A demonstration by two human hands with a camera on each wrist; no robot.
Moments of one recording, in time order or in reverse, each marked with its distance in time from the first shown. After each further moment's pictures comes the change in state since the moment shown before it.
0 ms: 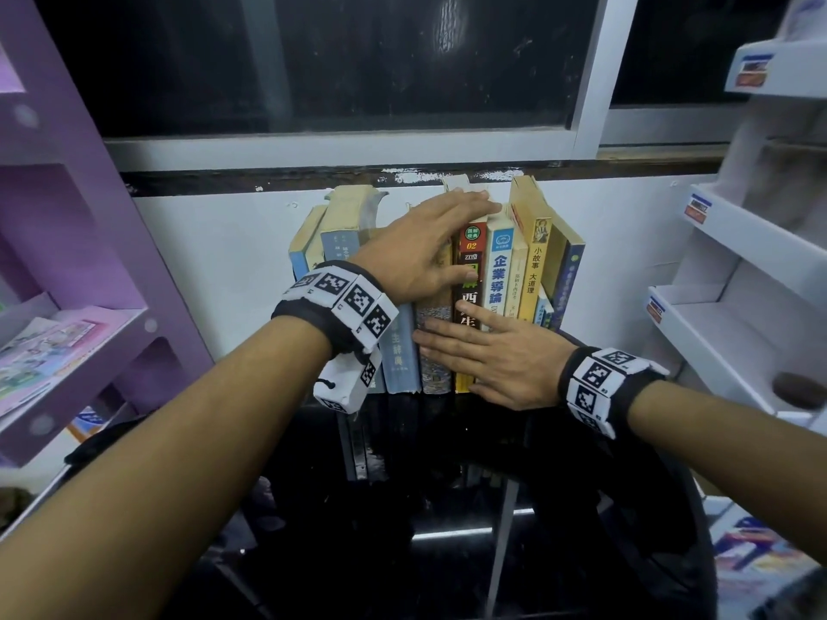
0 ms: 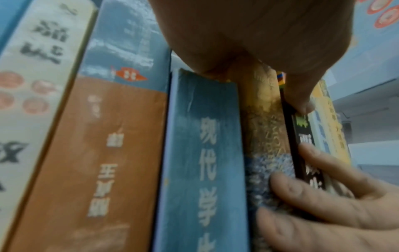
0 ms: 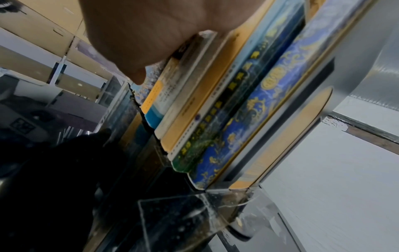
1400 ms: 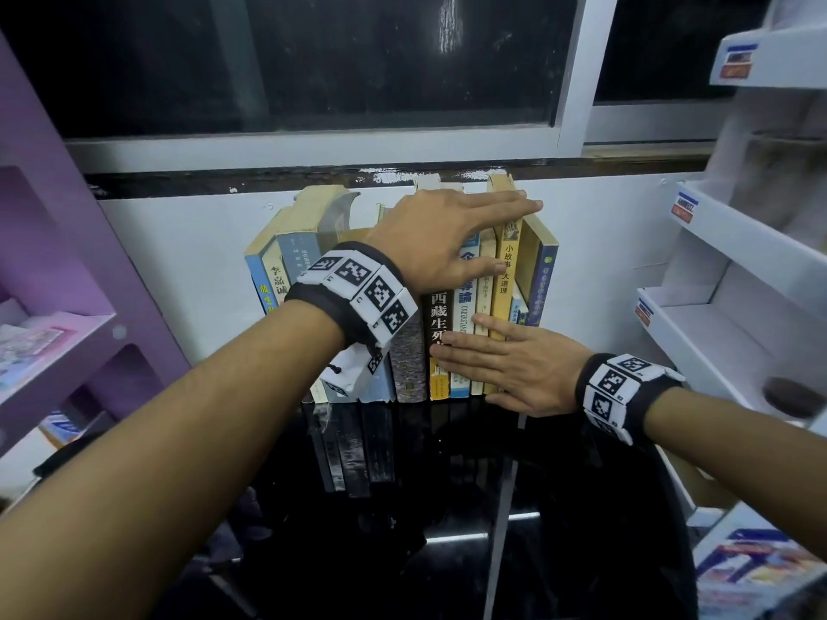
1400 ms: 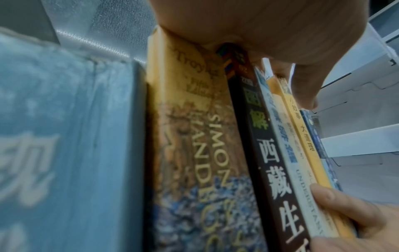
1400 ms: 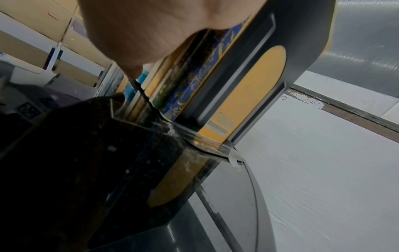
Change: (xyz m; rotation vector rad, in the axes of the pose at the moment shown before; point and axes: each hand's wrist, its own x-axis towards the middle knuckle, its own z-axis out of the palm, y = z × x) left_hand 0.046 0.028 0.010 0.332 -0.035 0.116; right_hand -0.047 0.019 0.034 -0.021 -0.015 -0.029
